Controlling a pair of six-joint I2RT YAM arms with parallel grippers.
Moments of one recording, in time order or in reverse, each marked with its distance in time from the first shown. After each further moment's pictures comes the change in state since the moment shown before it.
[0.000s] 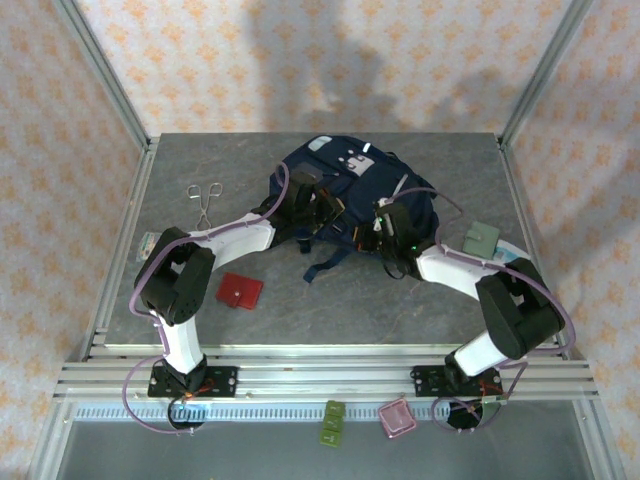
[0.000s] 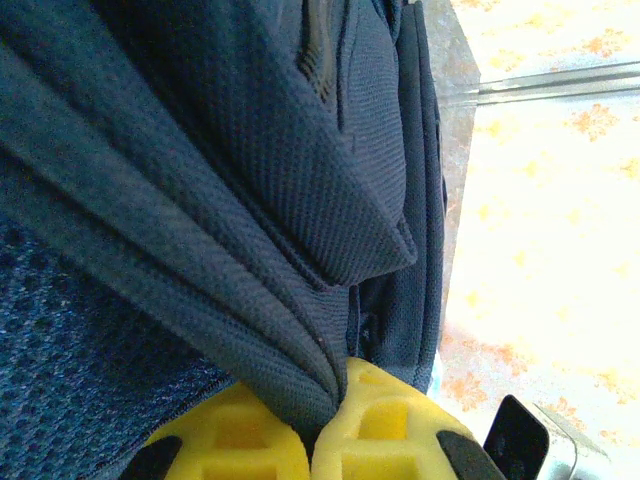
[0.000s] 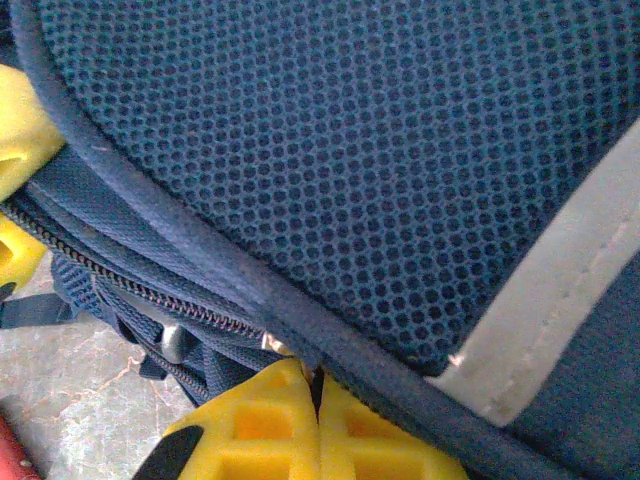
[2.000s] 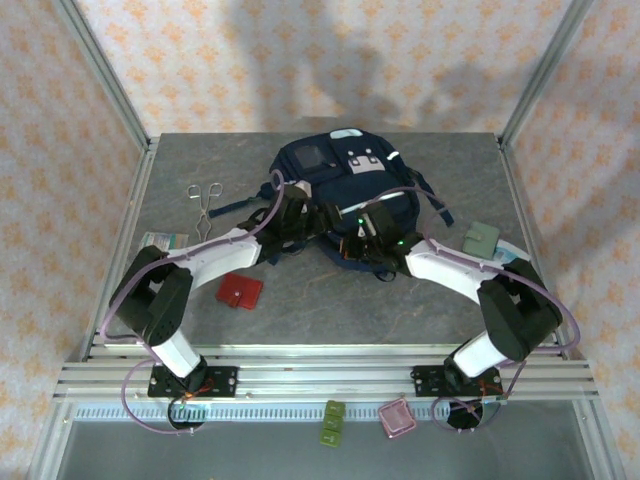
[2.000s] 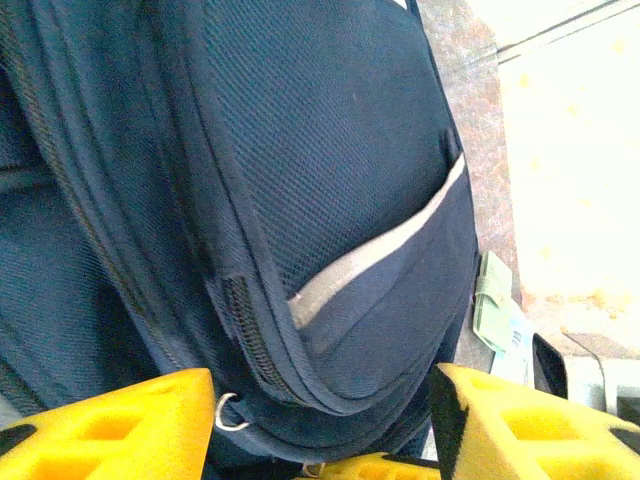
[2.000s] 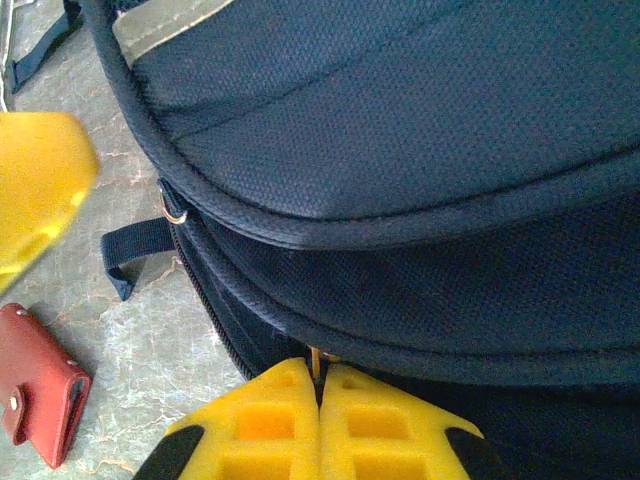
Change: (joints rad) left arm -0.032 -0.156 -0.172 -0.008 -0.096 0.265; right arm 0.129 0.005 0.123 -0.251 -0.019 0.055
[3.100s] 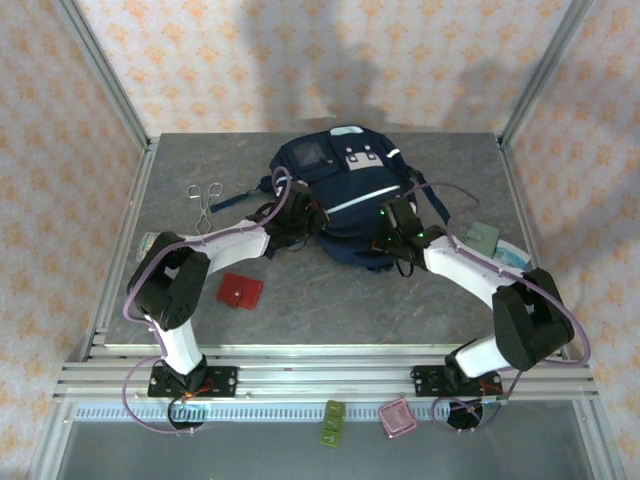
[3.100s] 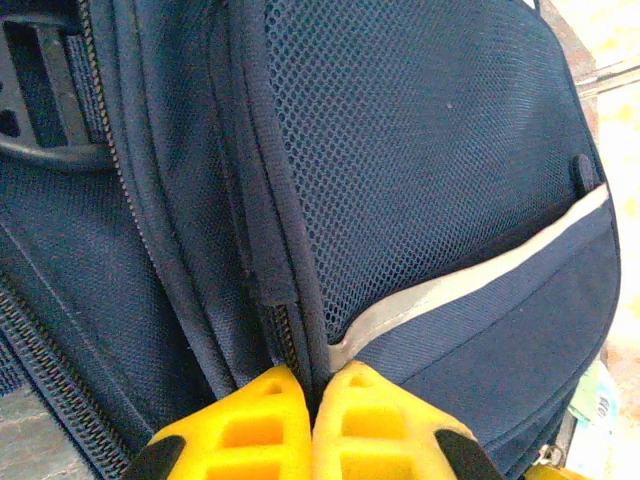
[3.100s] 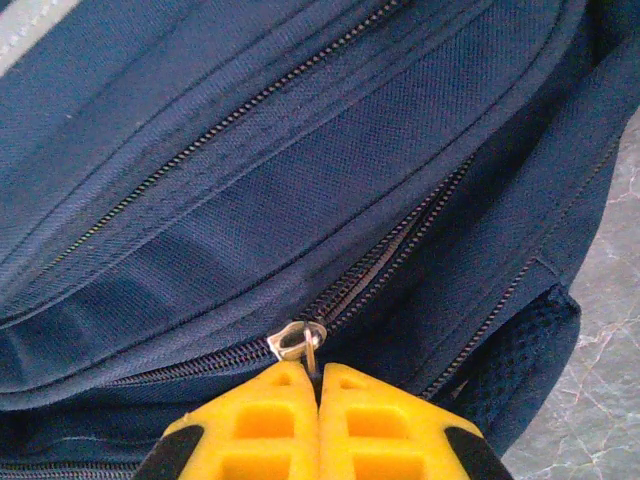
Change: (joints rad) left arm 0.039 0.111 0.077 -0.062 -0.078 0.009; right arm -0.143 -0.080 -0.005 -0.167 0.255 -0.010
